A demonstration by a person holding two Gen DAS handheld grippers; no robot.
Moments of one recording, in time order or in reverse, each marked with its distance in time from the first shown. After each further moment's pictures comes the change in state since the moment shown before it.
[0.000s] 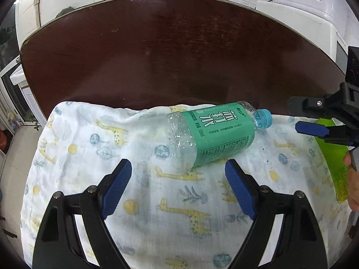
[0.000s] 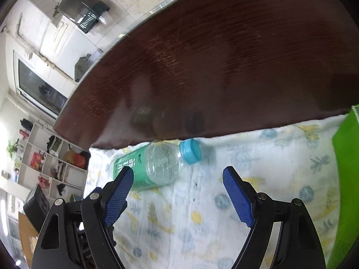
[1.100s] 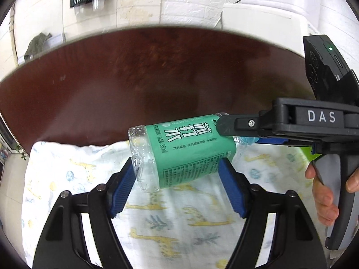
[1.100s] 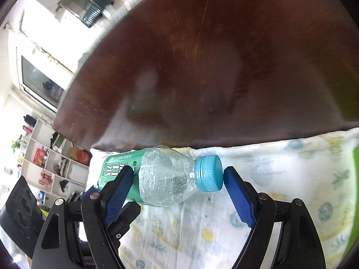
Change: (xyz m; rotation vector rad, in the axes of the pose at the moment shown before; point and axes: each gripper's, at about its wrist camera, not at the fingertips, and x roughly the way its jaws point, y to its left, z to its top) left arm -0.017 -0.043 0.048 0.146 -0.081 -0.110; right arm 0.015 0.011 0.003 -0.027 0.003 0.036
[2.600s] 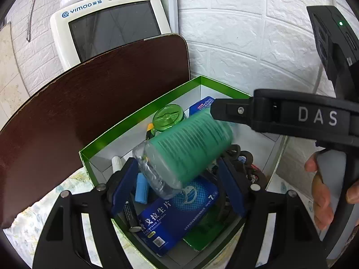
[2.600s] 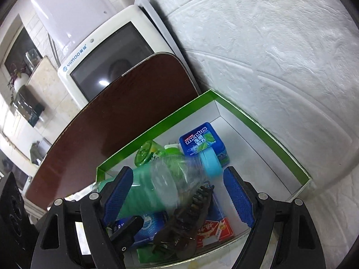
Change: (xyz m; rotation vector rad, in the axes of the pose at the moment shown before) left arm 0.011 -0.334 0.012 0.454 0.025 -0.310; right arm -0.265 -0.238 -0.078 0.291 -0.439 -0.367
